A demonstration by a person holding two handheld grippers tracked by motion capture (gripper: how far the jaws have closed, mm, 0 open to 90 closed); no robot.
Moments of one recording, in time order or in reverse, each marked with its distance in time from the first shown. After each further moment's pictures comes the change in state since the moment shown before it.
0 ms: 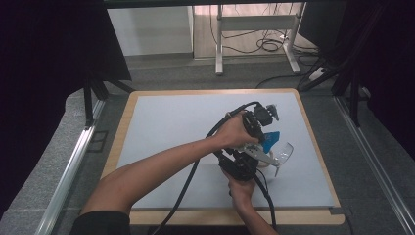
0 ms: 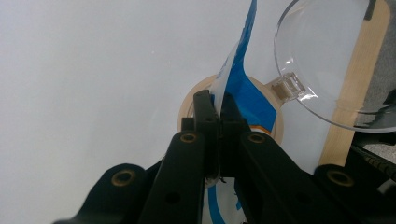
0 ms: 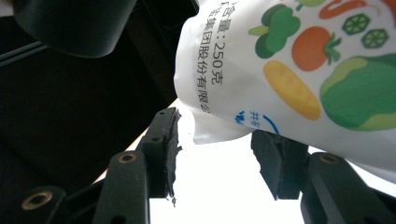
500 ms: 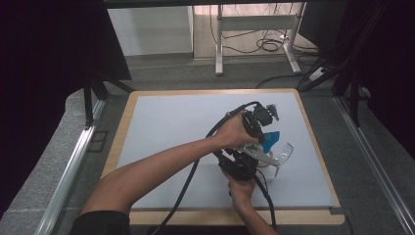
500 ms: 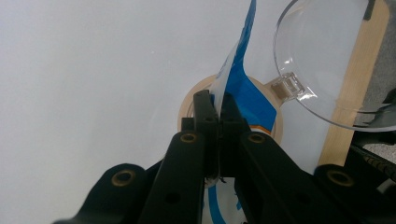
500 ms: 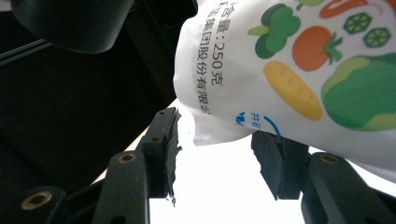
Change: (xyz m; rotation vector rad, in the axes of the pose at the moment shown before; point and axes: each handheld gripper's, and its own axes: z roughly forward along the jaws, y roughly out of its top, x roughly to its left) left arm 0.000 0.000 0.000 0.001 -0.001 0.001; right arm 0.000 0.000 0.000 0.002 0.002 0.001
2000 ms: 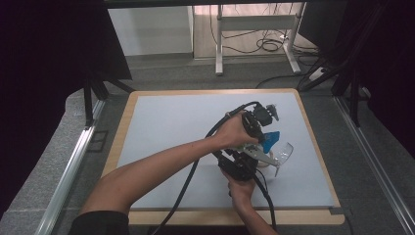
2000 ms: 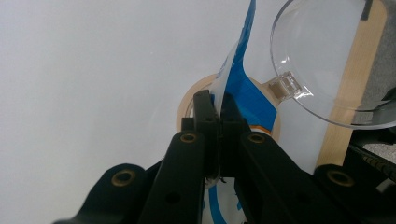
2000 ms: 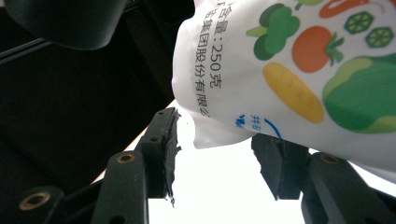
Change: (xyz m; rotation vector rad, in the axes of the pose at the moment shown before) left arm -0.002 -0.001 -0.002 -0.006 -0.001 0.002; right arm 0.001 0.000 0.000 0.010 0.000 0.000
